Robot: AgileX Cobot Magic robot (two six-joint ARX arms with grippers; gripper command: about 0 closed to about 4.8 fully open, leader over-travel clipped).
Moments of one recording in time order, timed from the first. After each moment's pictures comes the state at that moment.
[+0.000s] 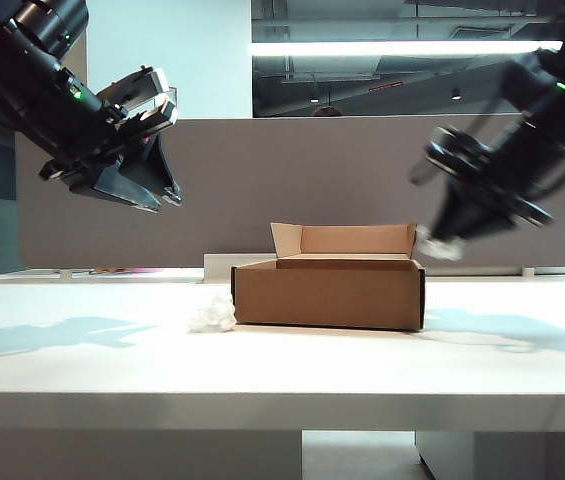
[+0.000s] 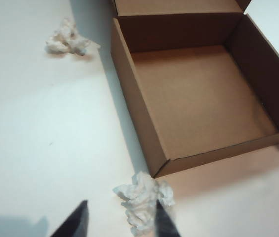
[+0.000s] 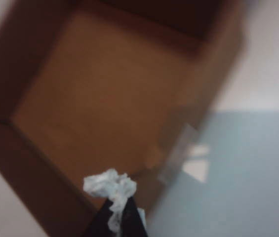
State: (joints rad) left arm -0.27 1.58 1.06 -0.07 0.33 0.01; right arm 0.09 1.85 1.32 -0.34 -0.48 0.01
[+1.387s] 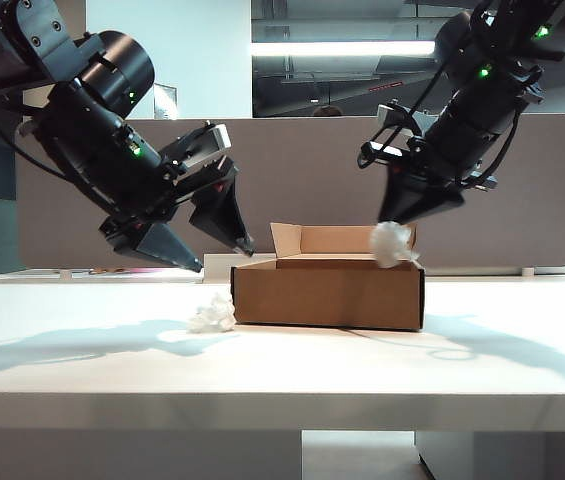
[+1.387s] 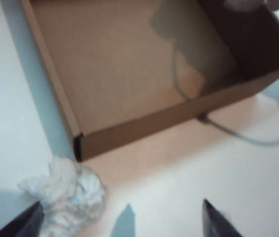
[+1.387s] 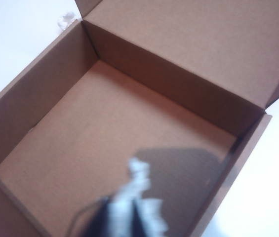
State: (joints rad) left arm -0.40 1.73 1.06 -0.04 0.35 0.01; right arm 0.26 1.84 1.34 -0.16 -0.21 0.00
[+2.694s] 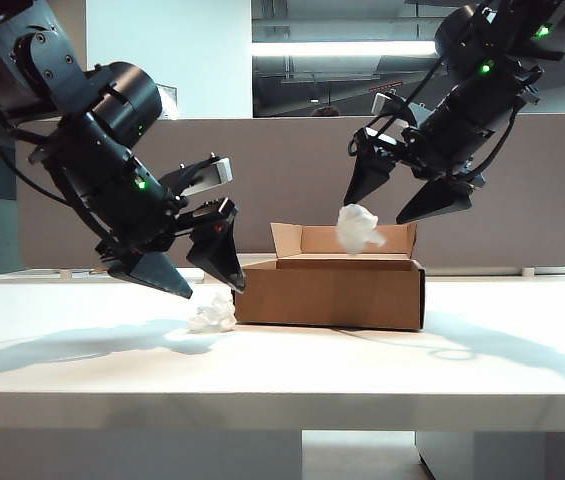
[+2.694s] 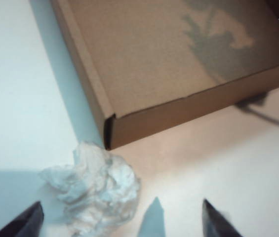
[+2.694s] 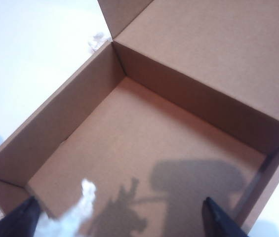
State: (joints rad) left arm -0.40 1.80 1.06 -0.01 0.26 0.05; right arm 0.26 1.84 1.34 -0.11 -0.29 0.05
